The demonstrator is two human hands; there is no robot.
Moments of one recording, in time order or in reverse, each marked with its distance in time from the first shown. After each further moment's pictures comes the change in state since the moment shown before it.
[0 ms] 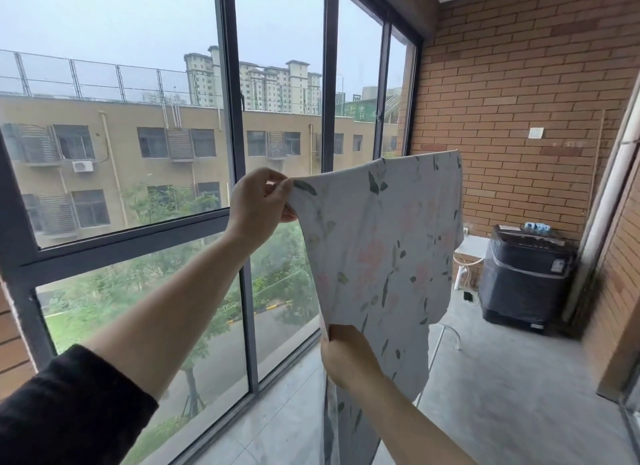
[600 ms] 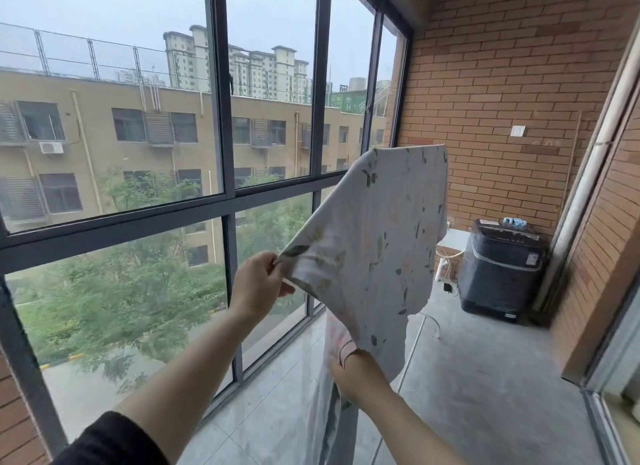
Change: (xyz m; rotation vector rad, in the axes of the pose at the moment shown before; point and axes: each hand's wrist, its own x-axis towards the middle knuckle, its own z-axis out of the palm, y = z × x) left_hand -0.072 -0.108 0.015 0.107 -0.182 -0.253; right_hand -0.017 0.043 0.026 0.049 -0.063 0.191
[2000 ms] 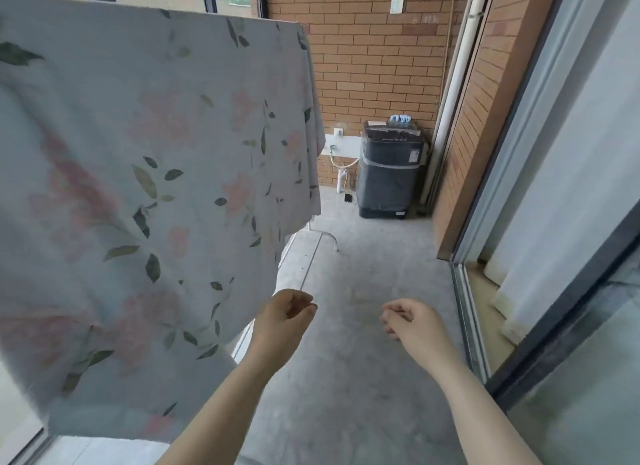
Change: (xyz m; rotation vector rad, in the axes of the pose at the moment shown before) left_hand -0.078 0.041 0.479 -0.130 -0.544 -0.321; right_hand 0.033 0.431 -0.238 0.518 0.380 0.332
